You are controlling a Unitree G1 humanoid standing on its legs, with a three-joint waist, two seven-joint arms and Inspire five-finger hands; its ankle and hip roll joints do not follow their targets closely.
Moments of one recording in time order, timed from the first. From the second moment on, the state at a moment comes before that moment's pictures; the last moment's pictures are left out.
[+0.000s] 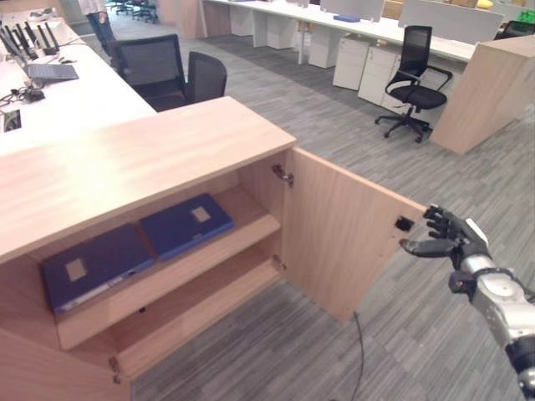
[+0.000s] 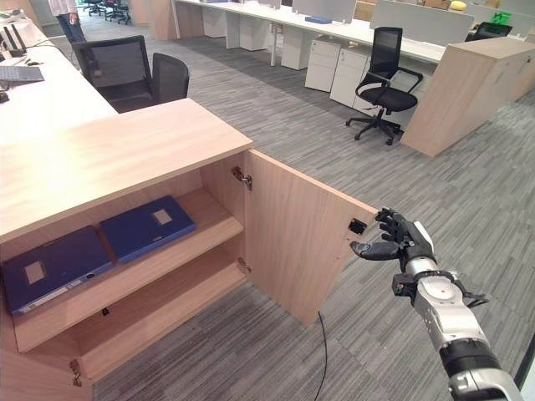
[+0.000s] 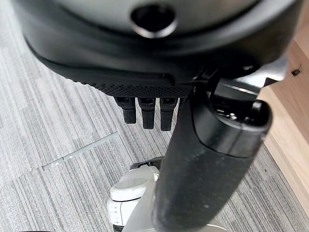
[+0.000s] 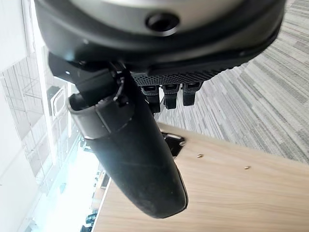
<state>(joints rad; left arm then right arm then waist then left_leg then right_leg) 0.13 0.29 0.04 1.33 -0.19 0.06 -0.01 -0.35 -0.79 0.15 0.53 0.57 0.03 -0.03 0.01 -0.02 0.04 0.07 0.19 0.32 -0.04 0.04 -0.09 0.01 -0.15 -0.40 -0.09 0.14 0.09</state>
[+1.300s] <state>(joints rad) 0.41 0.30 -0.12 0.73 -0.31 0.09 -0.08 -0.51 -0.73 0.75 0.18 0.76 0.14 0.25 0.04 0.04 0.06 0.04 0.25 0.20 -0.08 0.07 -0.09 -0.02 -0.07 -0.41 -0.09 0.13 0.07</state>
